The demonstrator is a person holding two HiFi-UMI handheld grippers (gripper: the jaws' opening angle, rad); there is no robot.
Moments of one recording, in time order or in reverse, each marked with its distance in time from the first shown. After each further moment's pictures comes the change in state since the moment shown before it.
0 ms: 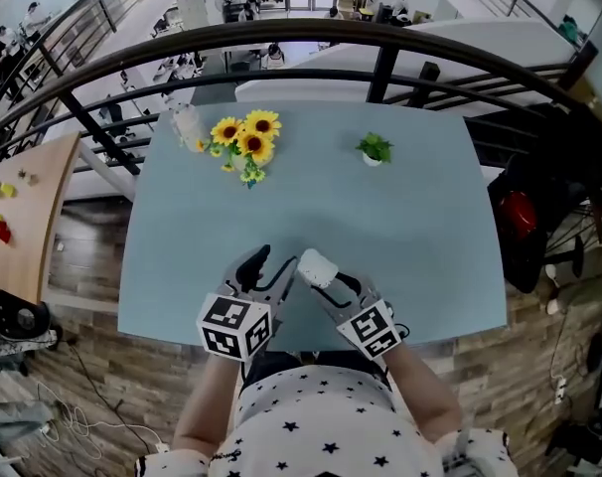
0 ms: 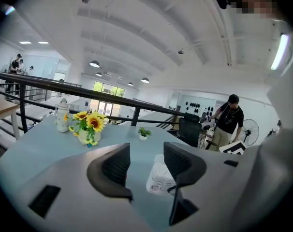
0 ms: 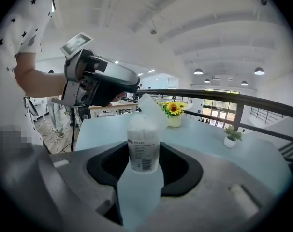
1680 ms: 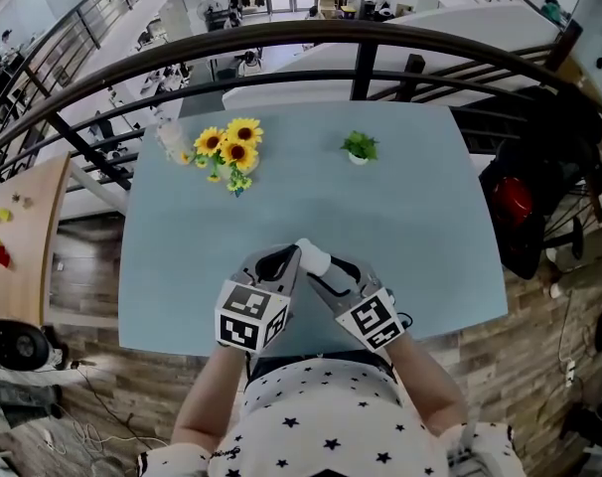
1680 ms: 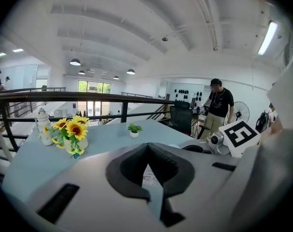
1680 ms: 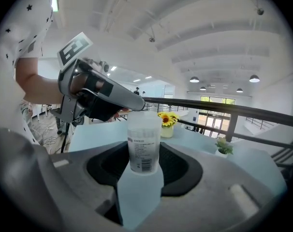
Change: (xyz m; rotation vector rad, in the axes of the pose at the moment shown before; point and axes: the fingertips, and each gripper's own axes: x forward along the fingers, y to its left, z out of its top) left arm 0.041 -0.036 0.008 0.178 0.121 -0.087; right arm -0.012 -0.030 0.039 -0.022 -0.081 -0.056
